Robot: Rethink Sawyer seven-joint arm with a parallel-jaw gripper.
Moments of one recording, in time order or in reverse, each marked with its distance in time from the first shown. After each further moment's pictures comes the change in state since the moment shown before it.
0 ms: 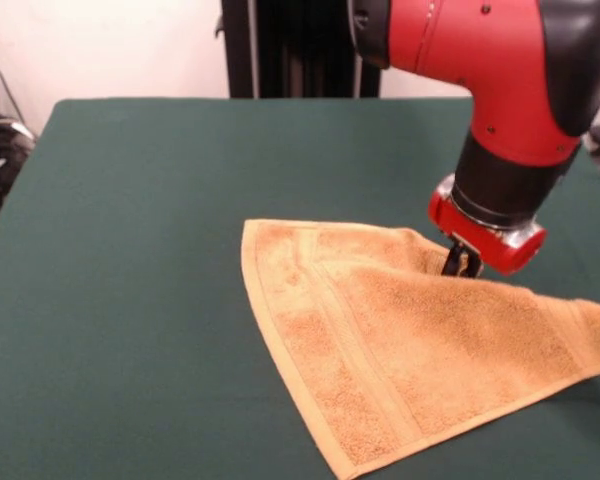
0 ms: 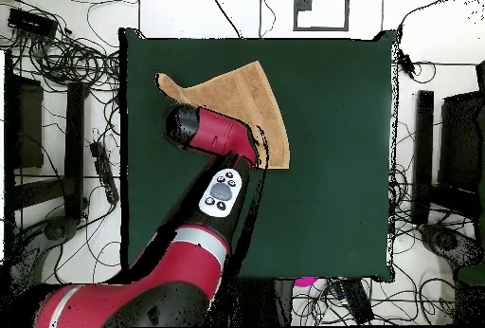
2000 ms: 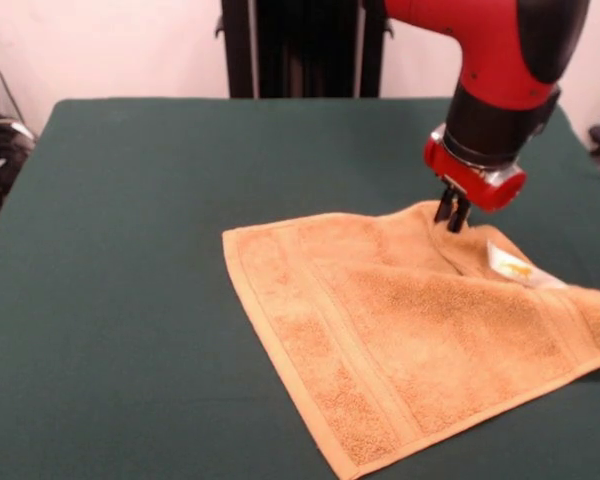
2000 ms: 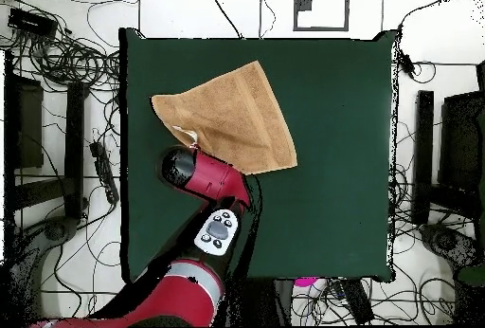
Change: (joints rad) arm 0.037 -0.139 0.081 0.344 0.028 -0.183 0.000
